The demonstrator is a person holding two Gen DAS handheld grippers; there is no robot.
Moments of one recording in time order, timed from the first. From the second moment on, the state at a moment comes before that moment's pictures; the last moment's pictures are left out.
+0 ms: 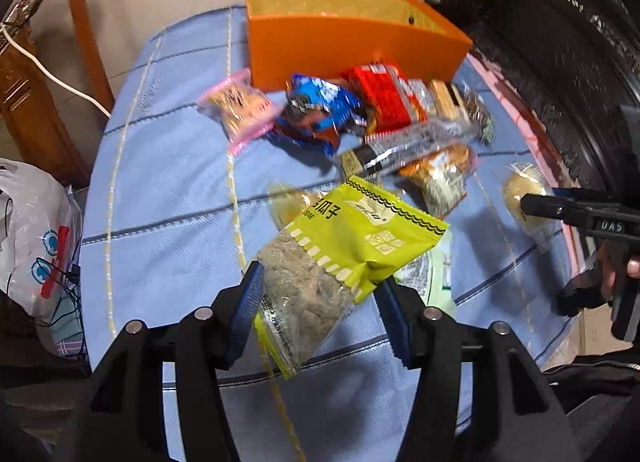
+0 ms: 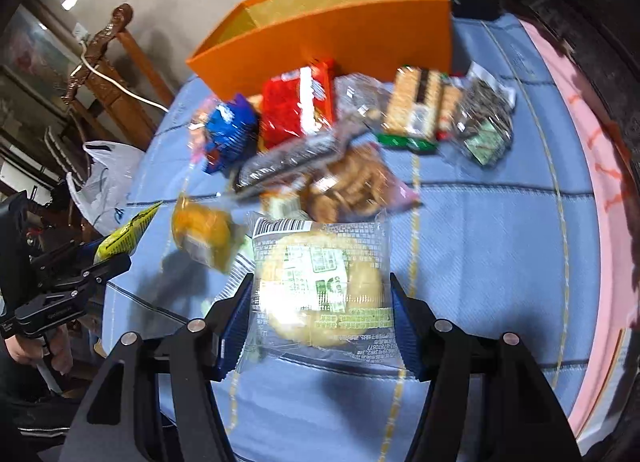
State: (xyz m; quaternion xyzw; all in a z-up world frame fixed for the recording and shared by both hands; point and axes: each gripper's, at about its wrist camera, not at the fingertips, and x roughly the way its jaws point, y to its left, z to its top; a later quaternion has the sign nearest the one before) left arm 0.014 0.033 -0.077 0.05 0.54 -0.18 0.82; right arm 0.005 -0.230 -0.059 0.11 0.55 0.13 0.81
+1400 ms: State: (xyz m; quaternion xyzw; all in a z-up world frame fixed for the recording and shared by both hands) left arm 0.286 -0.054 -0.025 0.07 0.47 -0.08 0.88; right arm 0.219 -0.289 -0.004 0.18 0.41 0.04 0.89
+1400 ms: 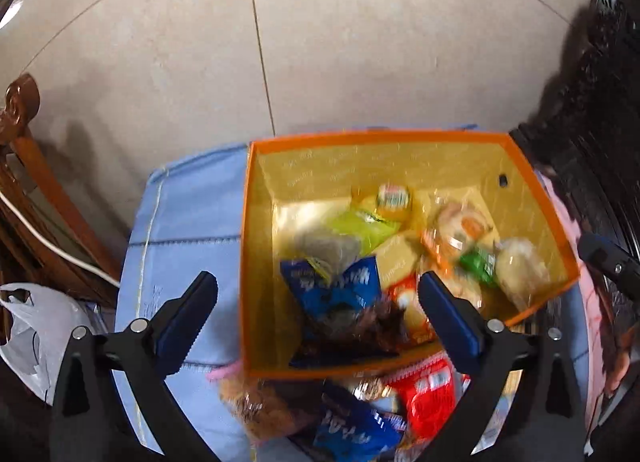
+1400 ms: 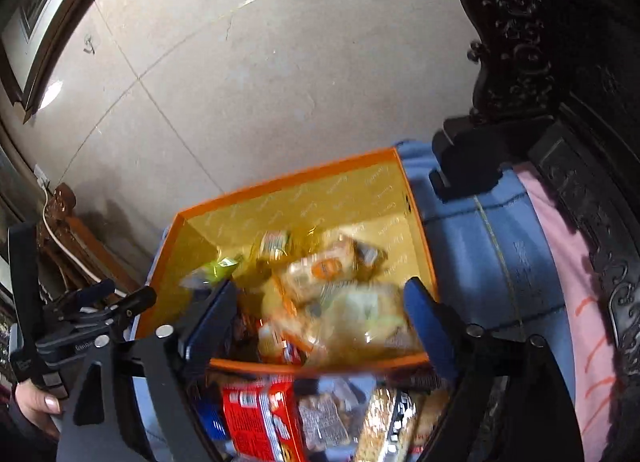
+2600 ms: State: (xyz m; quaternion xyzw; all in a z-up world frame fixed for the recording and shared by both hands) left arm 0.091 -0.021 -0.174 -0.01 0.65 -0.06 0.76; right arm 0.028 -0.280 -0.070 0.18 0.54 0.04 0.82
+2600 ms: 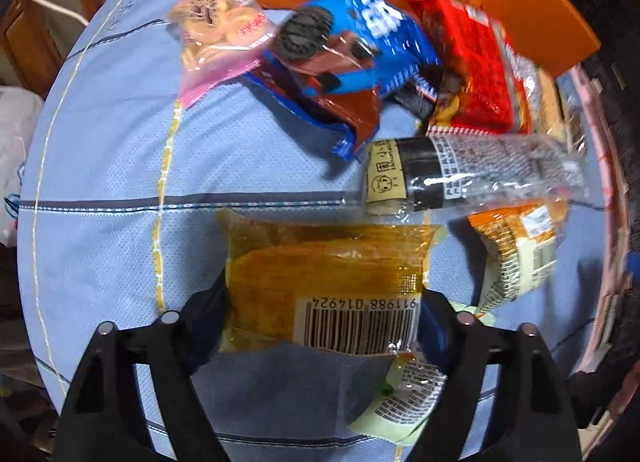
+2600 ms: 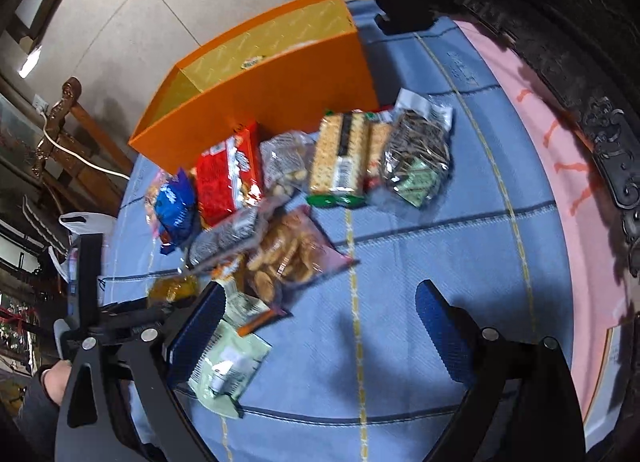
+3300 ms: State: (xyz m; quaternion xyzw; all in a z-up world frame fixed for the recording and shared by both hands) left arm 0.062 0.044 -0.143 -0.02 0.64 -0.05 0.77; right arm 0.067 -0.139 -0.140 -0.04 0.59 0.15 0.79
